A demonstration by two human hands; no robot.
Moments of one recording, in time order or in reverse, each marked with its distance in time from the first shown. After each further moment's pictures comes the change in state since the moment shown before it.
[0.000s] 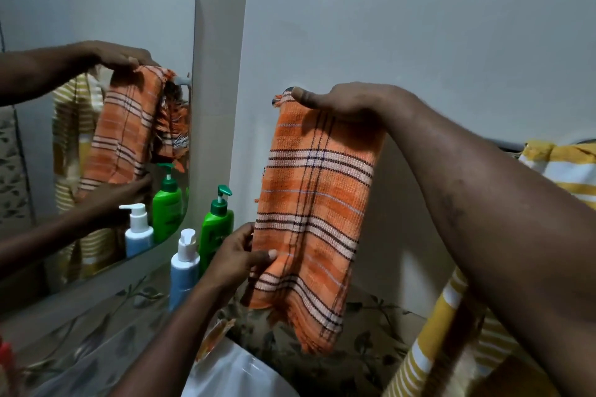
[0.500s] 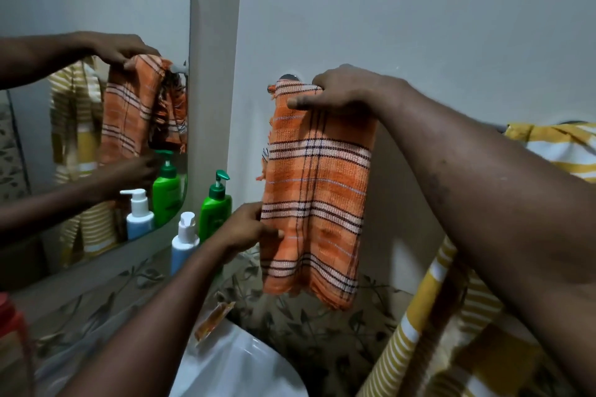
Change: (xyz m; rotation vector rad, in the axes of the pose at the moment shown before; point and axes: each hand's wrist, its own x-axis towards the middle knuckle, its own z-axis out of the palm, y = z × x) left_hand 0.021 0.034 0.010 0.405 -0.105 -0.049; right_hand 0.005 0.003 0.000 -0.317 0.139 -0.226
